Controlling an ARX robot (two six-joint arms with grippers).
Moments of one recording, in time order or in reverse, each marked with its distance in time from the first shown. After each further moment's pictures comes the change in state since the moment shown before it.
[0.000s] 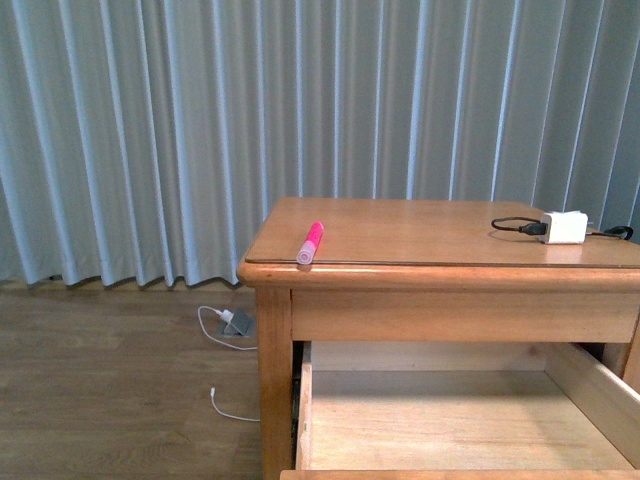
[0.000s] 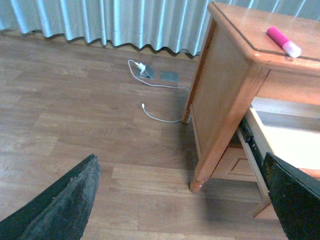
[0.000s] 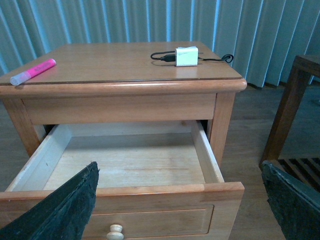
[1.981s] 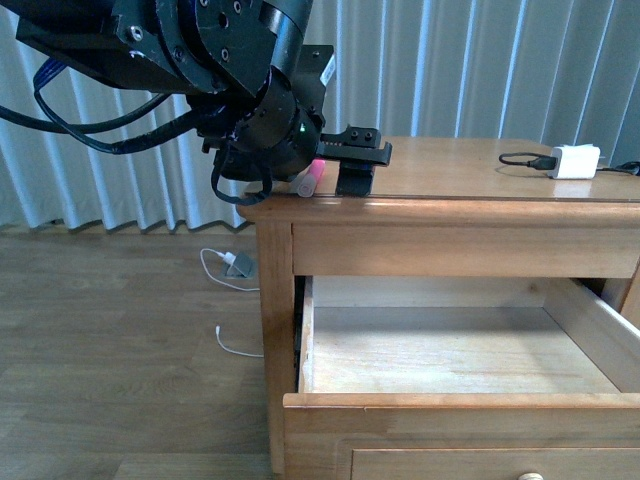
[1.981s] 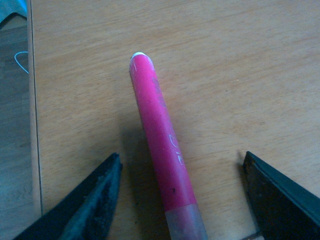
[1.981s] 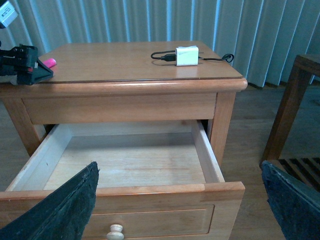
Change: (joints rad) left arm -0.249 1.728 1.553 -0.147 0.082 0.153; right arm 0.000 0.000 0.000 0.000 0.000 0.000
